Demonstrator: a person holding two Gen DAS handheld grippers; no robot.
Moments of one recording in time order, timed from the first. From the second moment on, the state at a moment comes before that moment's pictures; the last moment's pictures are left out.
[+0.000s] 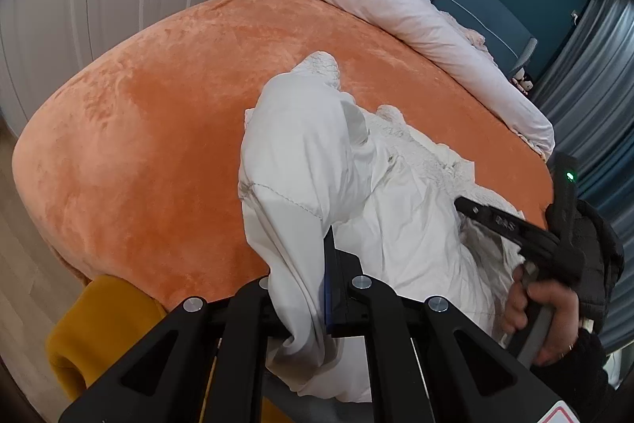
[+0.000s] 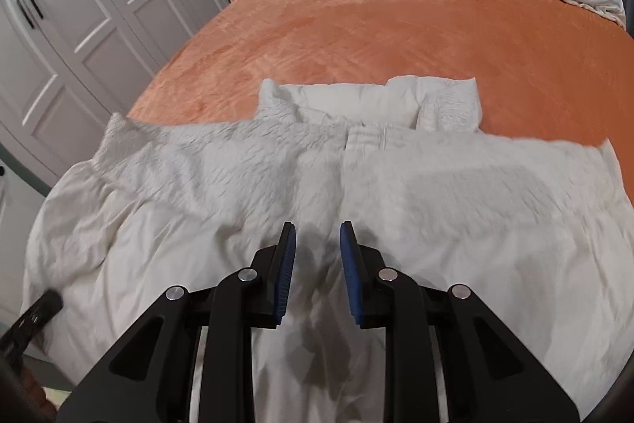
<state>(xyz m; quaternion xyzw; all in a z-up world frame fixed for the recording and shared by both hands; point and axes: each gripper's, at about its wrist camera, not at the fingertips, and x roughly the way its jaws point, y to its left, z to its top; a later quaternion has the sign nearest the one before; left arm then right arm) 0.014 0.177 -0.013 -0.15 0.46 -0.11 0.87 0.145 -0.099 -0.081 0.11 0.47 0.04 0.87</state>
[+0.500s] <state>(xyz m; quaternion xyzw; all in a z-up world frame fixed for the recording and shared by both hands) 0.045 0.184 -0.038 -0.18 0.49 -0.08 0.85 0.231 -0.090 -0.145 0.08 0.51 0.03 0.86</state>
